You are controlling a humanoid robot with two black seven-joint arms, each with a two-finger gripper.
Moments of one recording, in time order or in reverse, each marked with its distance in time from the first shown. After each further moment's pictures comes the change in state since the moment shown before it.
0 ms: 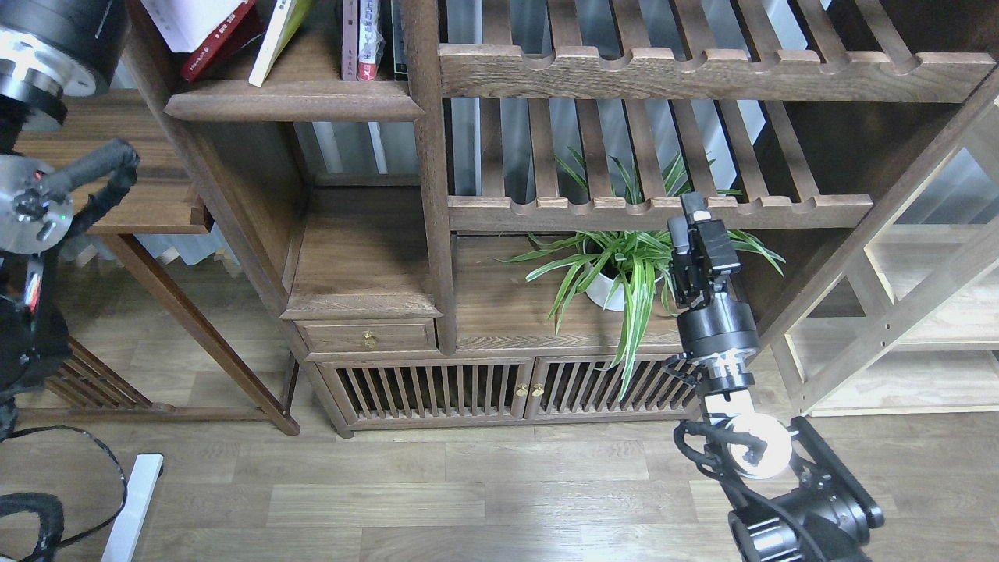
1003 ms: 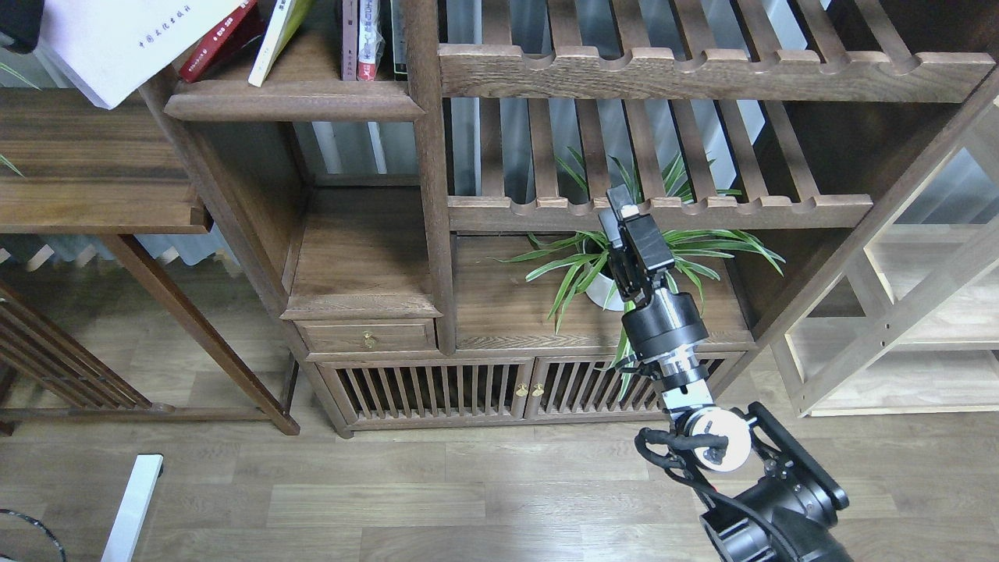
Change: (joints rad) left arm 0.284 0.073 -0.321 -0.030 -0.298 -0.525 -0.059; right arm 0.036 0.035 -0.138 0.037 -0.101 0.000 0.004
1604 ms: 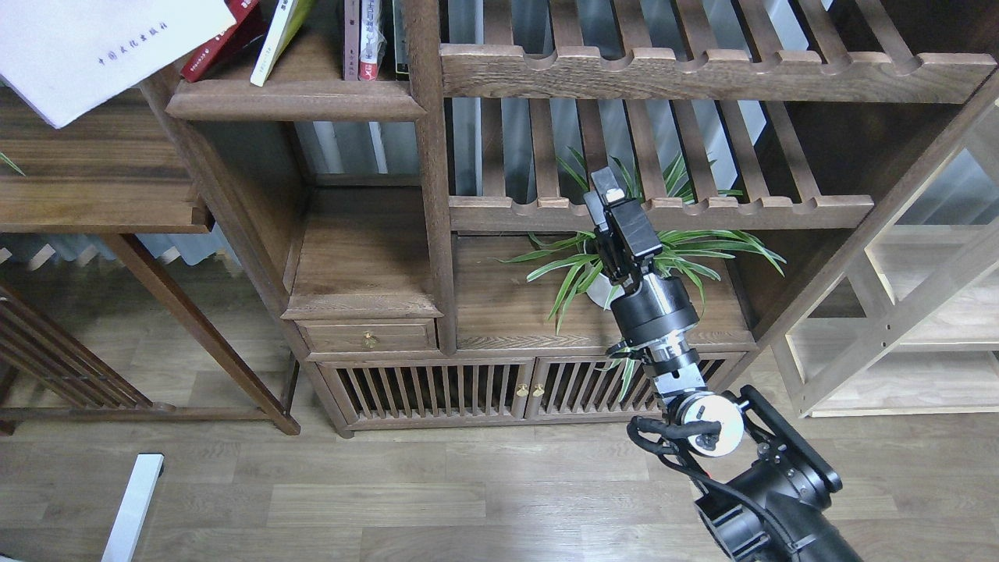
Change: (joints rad) left arm 0.091 0.266 -0.003 0.045 -0.429 -0.233 -0.002; right arm 0.051 0.000 -0.033 0.011 -0.016 0.000 -0.002
